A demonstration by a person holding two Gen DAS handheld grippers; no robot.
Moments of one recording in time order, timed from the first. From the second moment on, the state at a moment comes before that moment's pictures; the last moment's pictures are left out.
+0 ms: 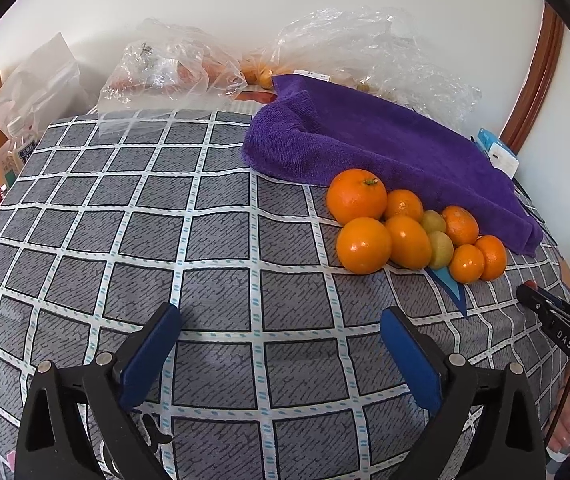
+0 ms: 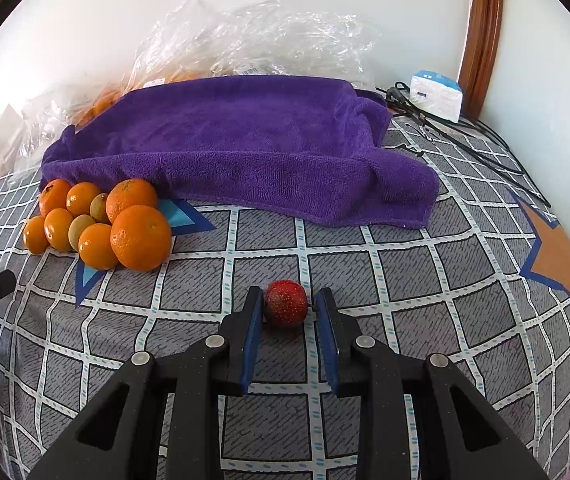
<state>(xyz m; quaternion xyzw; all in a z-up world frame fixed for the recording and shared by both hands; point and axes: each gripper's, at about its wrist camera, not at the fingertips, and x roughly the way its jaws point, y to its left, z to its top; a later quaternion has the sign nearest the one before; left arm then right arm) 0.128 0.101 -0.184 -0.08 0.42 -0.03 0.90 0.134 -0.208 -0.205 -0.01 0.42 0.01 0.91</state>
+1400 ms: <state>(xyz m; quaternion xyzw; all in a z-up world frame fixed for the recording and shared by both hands) 0.122 0.104 -0.171 -0.10 0.42 -0.01 0.90 0.128 -0.213 -0.203 0.01 0.42 0.01 0.91</state>
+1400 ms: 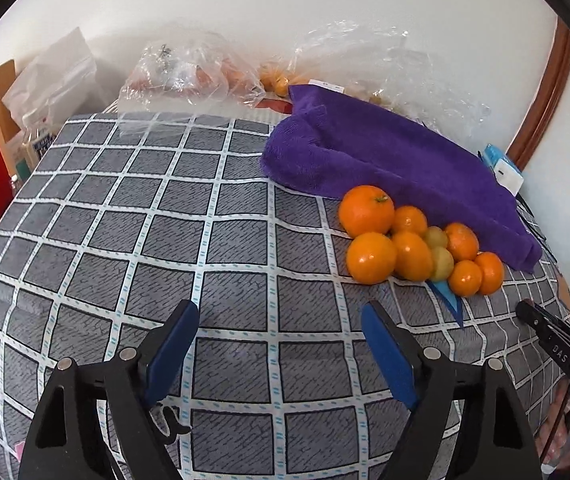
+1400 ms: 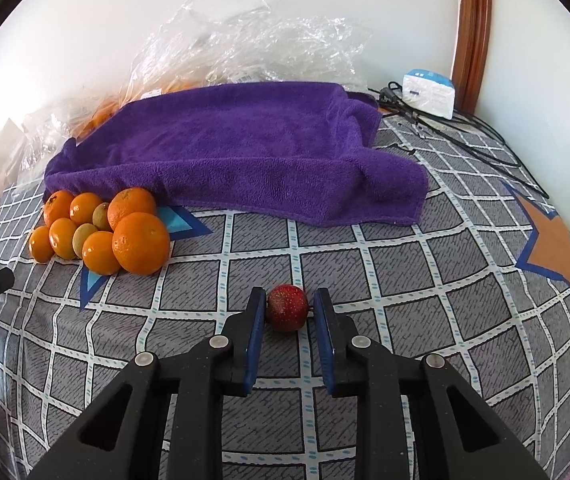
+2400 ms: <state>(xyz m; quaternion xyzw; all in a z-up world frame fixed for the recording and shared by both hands) 0.153 0.079 -0.173 -0.08 0.44 -0.07 0.89 0.133 -0.224 -0.169 0.02 0.39 0.01 0.92</state>
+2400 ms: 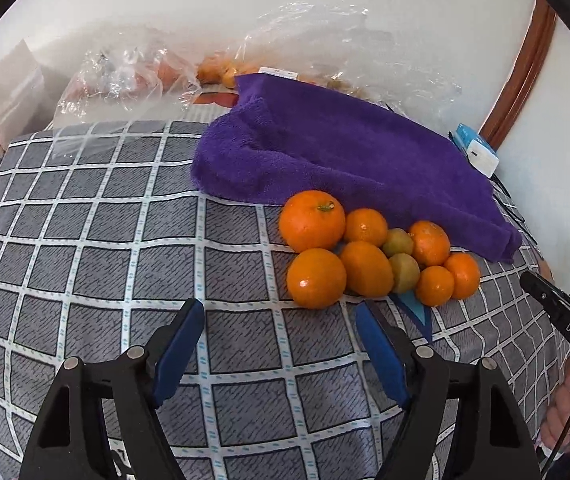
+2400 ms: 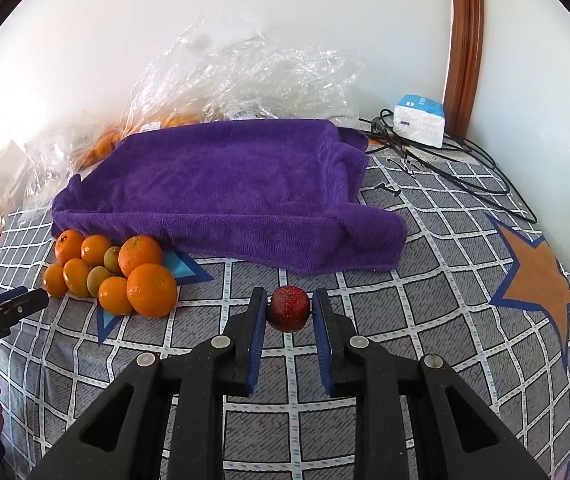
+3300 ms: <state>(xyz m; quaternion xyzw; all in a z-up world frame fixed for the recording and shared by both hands) 0.161 0.075 -0.135 -0.08 0.45 -0.04 0.89 0.139 -0.222 -0.153 0.03 0.38 0.02 0.92</state>
